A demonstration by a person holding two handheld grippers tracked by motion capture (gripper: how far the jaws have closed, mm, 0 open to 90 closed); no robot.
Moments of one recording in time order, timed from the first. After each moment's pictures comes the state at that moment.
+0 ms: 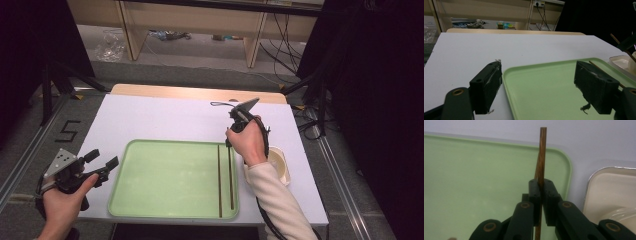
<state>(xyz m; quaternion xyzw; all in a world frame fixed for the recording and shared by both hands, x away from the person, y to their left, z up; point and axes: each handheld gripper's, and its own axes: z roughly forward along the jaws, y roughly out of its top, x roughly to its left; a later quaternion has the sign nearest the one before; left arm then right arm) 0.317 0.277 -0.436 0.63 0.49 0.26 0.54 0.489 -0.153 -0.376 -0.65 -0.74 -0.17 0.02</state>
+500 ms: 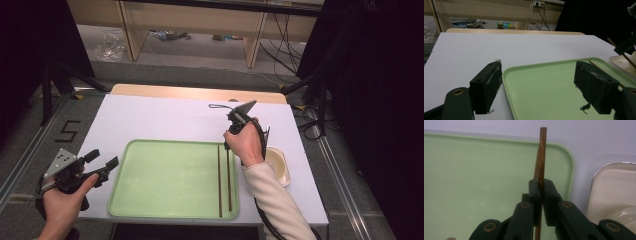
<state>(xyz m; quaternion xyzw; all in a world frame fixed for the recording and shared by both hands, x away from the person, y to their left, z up) 0.317 0.277 -0.436 0.63 0.49 0.26 0.54 0.493 -0.151 -0.389 -0.65 -0.74 -0.16 0.02</state>
